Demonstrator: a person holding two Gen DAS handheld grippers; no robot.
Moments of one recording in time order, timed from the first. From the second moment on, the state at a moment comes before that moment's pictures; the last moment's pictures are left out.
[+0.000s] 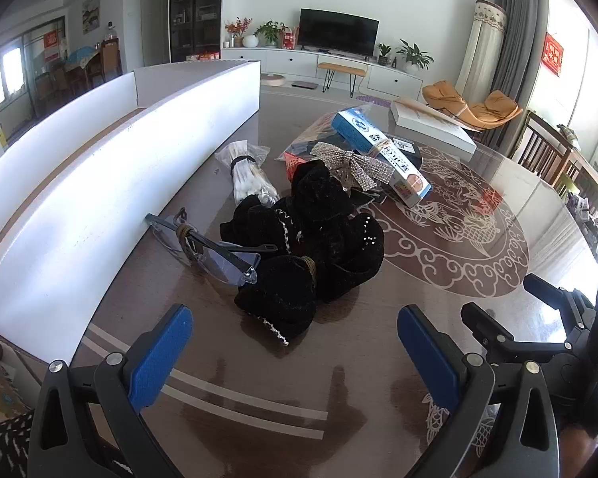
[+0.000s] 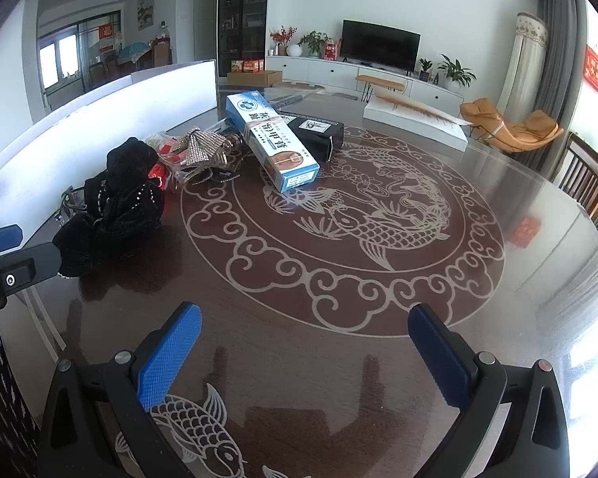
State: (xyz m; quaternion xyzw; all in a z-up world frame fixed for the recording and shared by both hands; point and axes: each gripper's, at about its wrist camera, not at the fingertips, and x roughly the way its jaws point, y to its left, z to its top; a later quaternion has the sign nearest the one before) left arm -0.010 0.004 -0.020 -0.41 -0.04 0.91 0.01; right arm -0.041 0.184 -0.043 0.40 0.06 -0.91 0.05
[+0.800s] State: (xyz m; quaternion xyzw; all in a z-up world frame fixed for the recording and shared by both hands) left arm -0.020 0.007 -0.031 -0.44 -0.03 0.90 0.02; right arm -0.059 0.189 -0.060 0.46 0.03 -0.89 0.04
